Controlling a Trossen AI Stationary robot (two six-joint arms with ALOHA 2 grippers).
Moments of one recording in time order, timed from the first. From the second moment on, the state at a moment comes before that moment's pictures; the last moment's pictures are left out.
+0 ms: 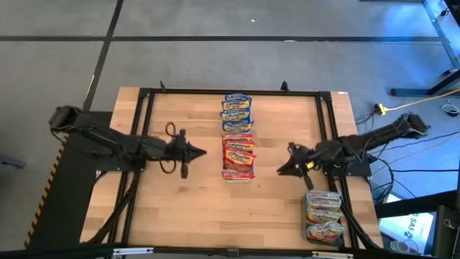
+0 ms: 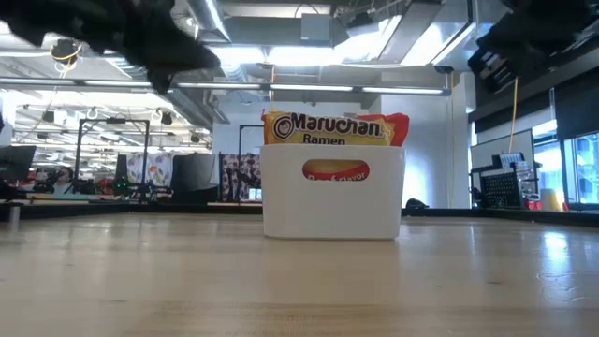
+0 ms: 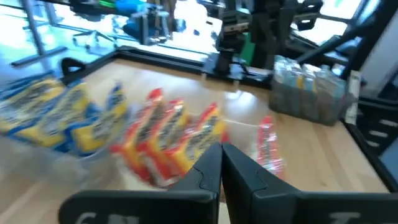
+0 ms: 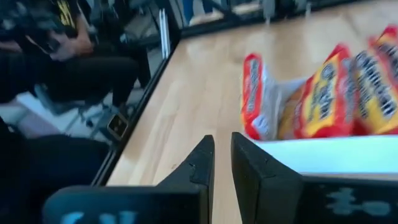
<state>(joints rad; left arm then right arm) -0.25 0.98 0.41 0.37 -0.40 -0.25 0.32 0.75 0.41 0.01 -0.05 0.31</state>
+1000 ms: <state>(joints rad) -0.13 0.29 0.01 0.33 -0.37 -0.17 -0.07 0.27 0.09 0.20 -0.21 0.28</state>
